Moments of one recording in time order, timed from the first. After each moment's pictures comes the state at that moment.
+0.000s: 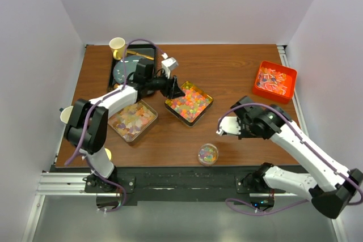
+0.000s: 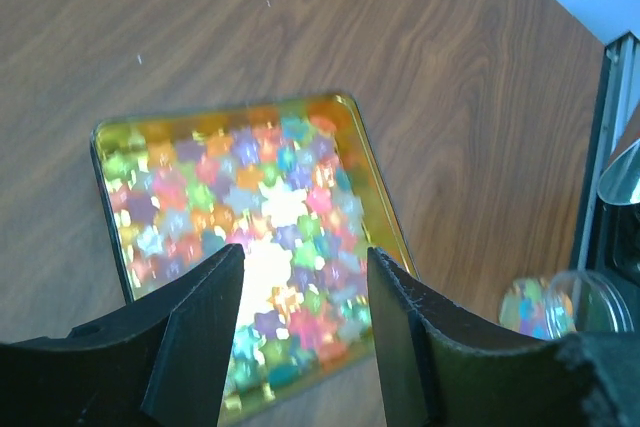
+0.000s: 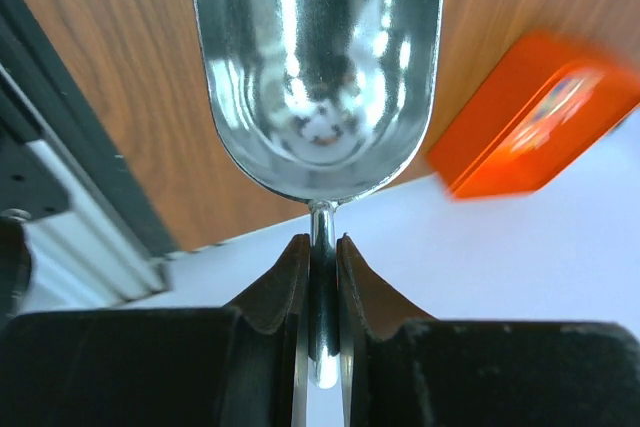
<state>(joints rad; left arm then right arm) -0.39 1.73 1.12 0.07 0.75 -0.04 0.70 1.03 1.08 -1.36 0.34 -0.90</state>
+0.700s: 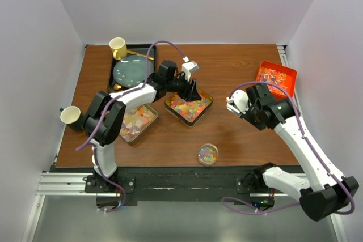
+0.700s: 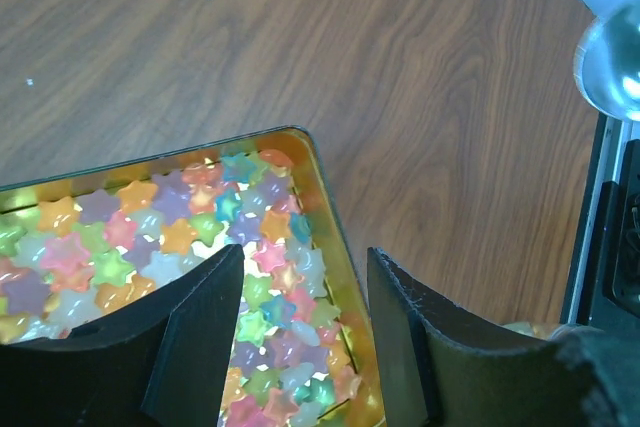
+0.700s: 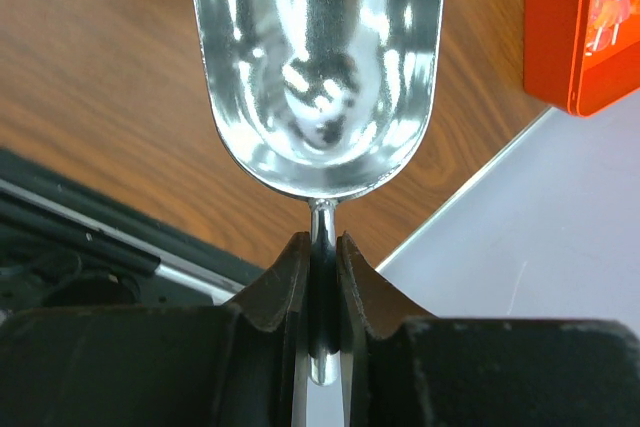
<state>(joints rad) -0.56 1.91 1.29 0.06 0.63 -0.11 0.39 1.04 1.10 -1.21 0.23 -0.55</state>
